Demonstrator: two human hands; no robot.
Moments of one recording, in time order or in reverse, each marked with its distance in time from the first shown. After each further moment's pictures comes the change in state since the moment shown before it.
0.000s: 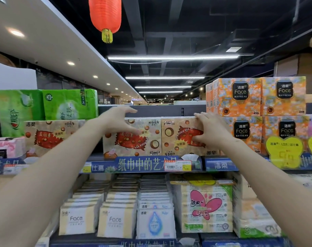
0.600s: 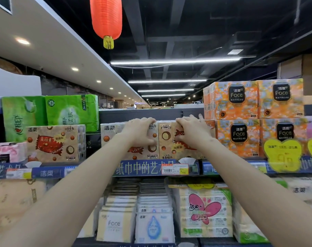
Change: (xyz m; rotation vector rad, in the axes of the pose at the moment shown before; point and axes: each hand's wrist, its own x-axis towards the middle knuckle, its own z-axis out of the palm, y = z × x) left_hand 0.015 0.060 0.059 0.326 0.105 0.085; right_hand 0.018 -0.042 0.006 -0.020 0.002 -0.099
